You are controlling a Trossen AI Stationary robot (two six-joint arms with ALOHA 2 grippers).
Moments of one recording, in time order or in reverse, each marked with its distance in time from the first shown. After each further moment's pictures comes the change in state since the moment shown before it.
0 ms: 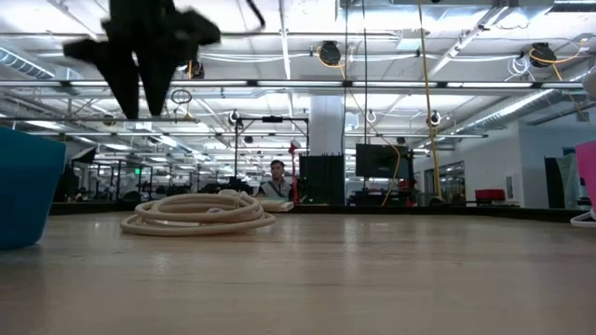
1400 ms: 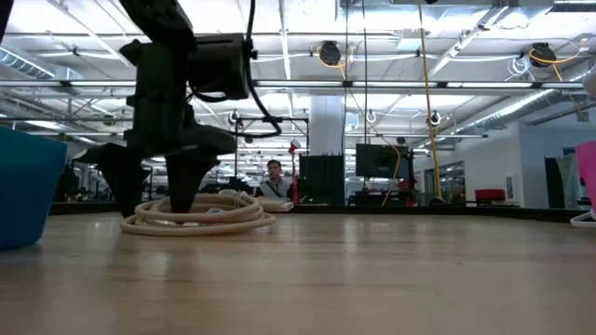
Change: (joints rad) left arm 0.154 0.230 -0.301 0.506 0.227 0.186; right arm 0.051 -0.024 -0.108 0.217 -0.077 0.152
